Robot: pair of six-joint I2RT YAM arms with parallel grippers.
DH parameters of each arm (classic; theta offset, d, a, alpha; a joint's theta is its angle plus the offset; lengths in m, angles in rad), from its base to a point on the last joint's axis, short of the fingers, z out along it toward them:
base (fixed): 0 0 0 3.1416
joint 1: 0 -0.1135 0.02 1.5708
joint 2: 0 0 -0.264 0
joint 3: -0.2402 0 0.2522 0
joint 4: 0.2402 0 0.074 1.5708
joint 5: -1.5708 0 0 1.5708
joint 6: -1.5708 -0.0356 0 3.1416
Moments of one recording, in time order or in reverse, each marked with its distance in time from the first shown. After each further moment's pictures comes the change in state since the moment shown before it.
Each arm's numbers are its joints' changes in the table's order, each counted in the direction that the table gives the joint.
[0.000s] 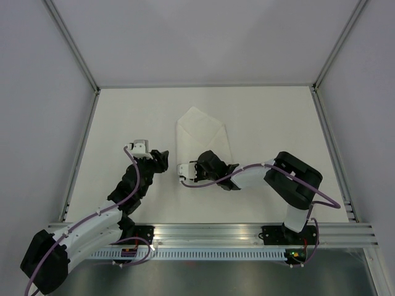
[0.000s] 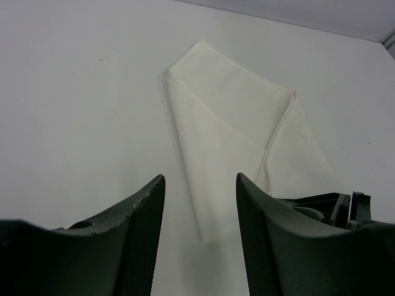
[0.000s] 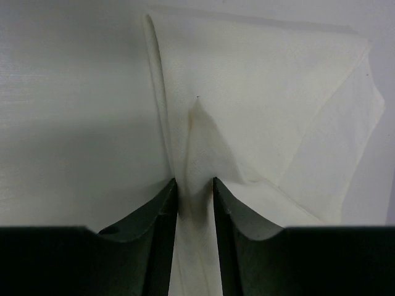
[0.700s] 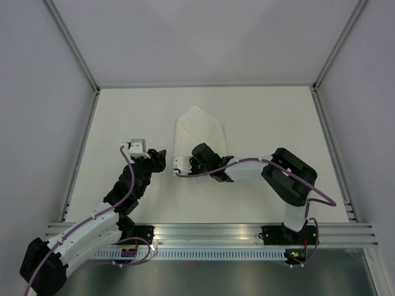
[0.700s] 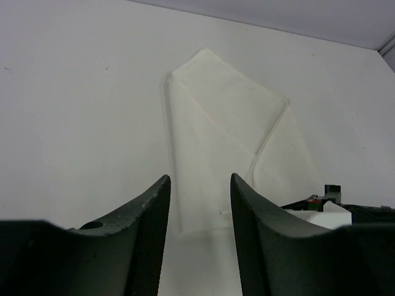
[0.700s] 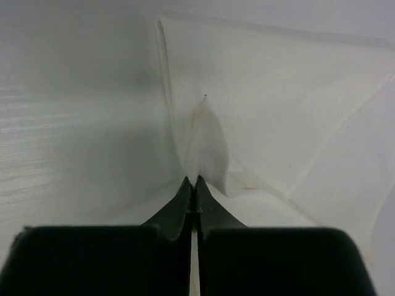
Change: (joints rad) left arm -0.001 -0.082 -0.034 0.100 0.015 -0.001; right arm 0.011 0.058 -0.154 0.158 0.082 -0.085
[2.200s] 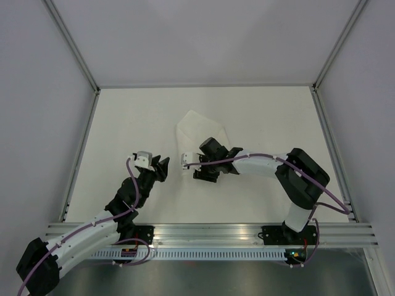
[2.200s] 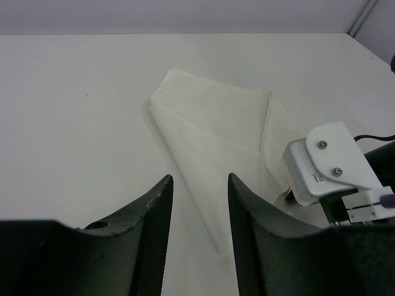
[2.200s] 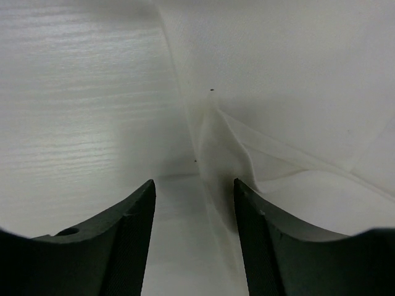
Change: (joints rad) left arm 0.119 -0.098 0.161 -0.193 0.001 -0.198; right arm 0.098 -0.078 -0.080 0.414 0.208 -0.145
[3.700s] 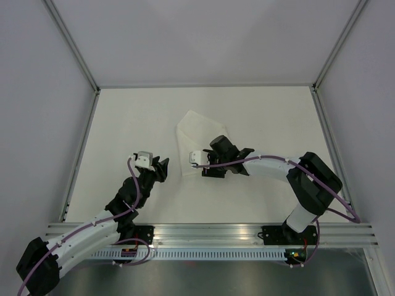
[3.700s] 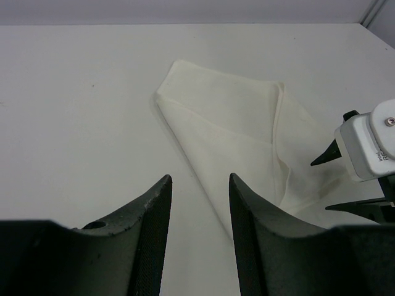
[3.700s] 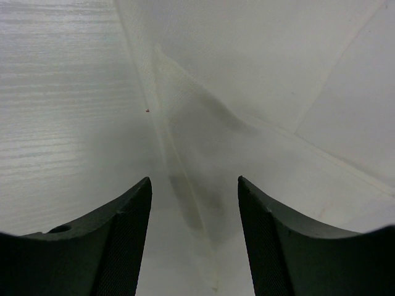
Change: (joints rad) left arm 0.000 0.005 0.000 0.027 0.019 0.000; right arm 0.056 -0.129 0.135 -0.088 -0.064 0.151
